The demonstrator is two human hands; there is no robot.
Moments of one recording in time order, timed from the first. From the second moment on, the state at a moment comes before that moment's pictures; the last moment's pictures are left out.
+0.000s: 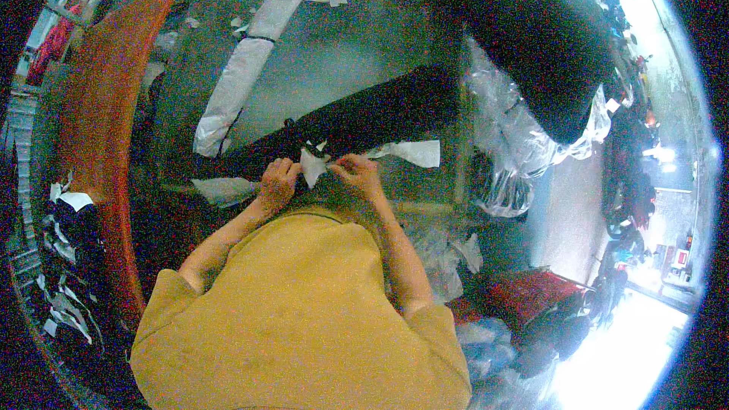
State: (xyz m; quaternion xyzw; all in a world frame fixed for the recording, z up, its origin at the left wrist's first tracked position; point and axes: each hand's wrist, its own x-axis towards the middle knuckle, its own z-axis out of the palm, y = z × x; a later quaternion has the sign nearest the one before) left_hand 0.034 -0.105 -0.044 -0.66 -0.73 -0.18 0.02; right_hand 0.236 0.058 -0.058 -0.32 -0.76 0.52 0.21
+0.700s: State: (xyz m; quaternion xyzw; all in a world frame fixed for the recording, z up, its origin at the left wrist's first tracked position) left_hand 0.033 -0.076 -0.063 -0.46 -0.83 -0.27 -0.17; right_hand 0.150 0.106 -0.032 -0.47 -0.60 0.51 0.40
